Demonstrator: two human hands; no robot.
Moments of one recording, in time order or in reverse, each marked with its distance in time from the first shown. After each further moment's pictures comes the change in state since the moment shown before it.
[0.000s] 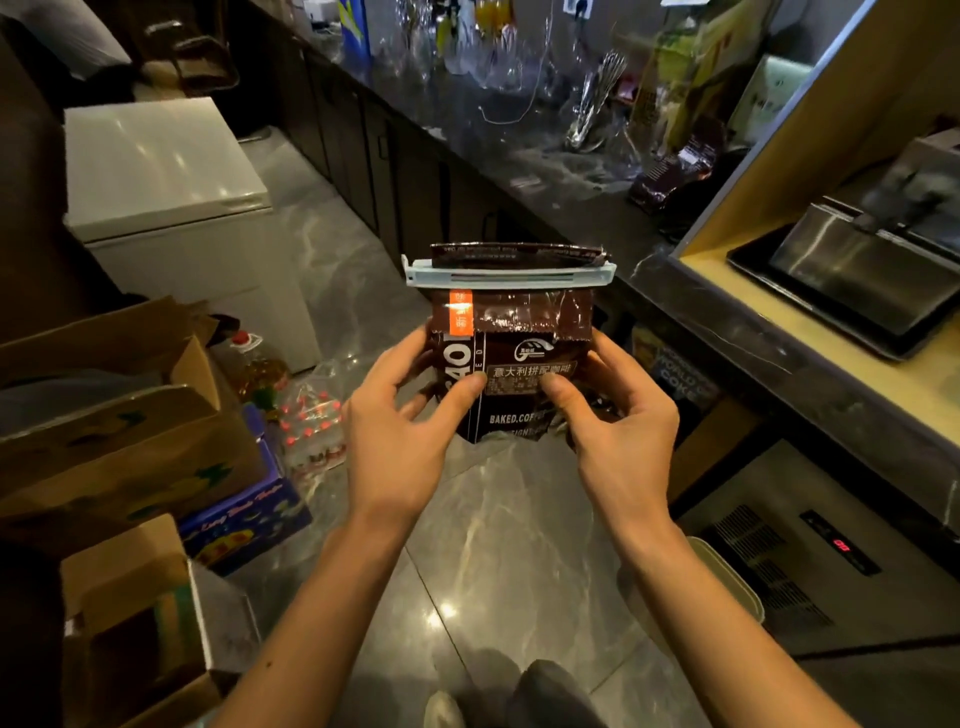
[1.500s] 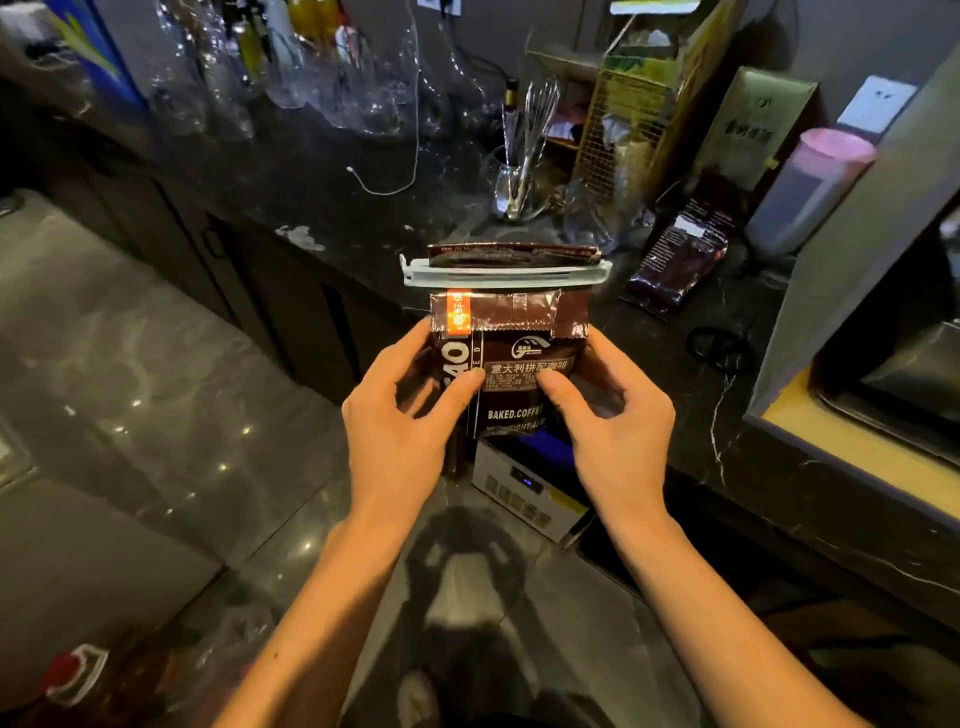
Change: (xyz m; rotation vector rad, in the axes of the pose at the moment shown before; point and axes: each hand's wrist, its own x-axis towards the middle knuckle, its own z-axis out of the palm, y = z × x) left_hand 0.624 -0.186 0.162 -0.127 -0.369 0.032; right_hand 0.525 0.188 0.233 -0.019 0.285 0.125
